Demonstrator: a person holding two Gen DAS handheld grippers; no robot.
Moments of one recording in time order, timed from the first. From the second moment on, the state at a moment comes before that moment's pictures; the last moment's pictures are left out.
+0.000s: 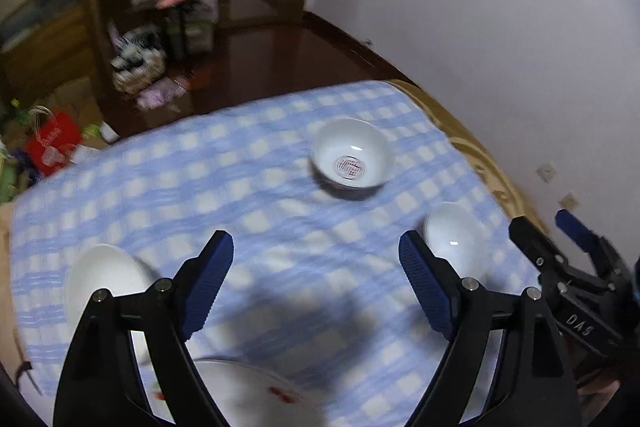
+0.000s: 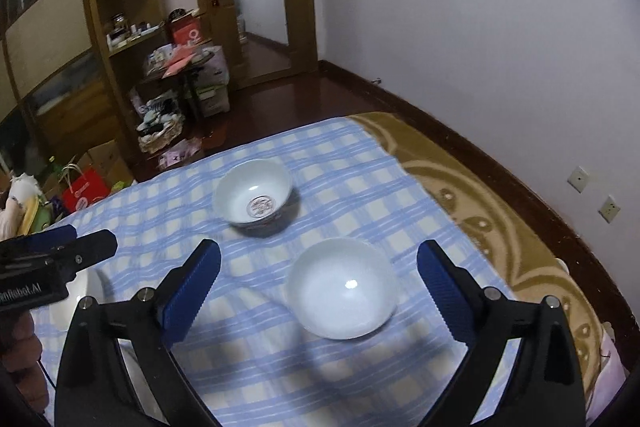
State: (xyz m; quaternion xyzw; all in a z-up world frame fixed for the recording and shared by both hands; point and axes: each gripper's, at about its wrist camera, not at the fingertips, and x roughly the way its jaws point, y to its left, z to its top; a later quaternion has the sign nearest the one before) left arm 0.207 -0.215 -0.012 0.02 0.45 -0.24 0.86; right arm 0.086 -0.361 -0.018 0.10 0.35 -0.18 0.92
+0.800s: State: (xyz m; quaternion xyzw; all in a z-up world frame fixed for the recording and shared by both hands) left arm 0.218 -0.311 -0.033 0.07 0.43 -0.26 0.86; right arm 0.077 -0.447 -0.041 0.17 0.34 -0.20 0.90
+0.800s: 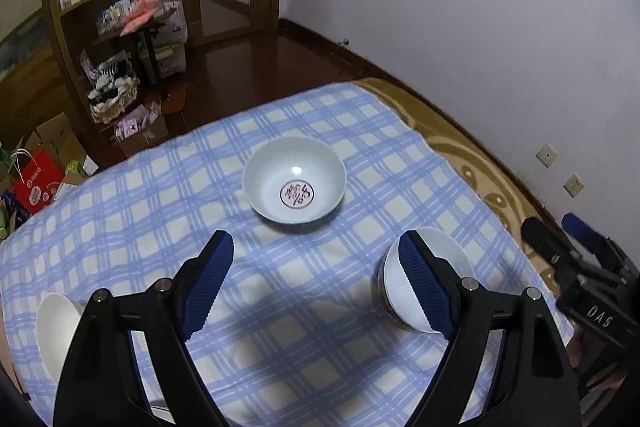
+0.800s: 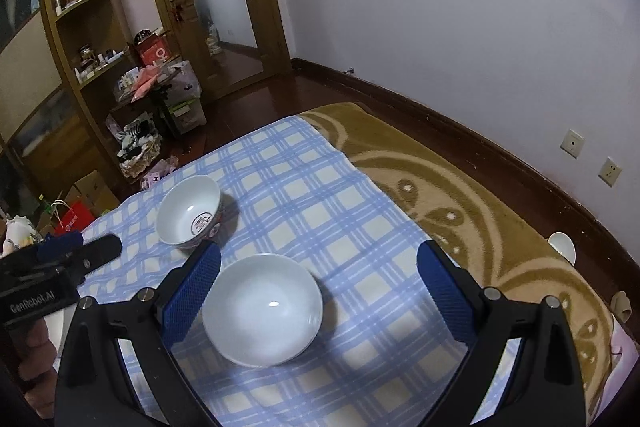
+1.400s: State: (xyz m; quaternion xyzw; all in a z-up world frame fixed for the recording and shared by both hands) left arm 0.221 -0.344 -0.082 0.11 0.46 -0.26 0.84; right arm 0.099 -0.460 -0.080 0.16 0.38 -0.20 0.89
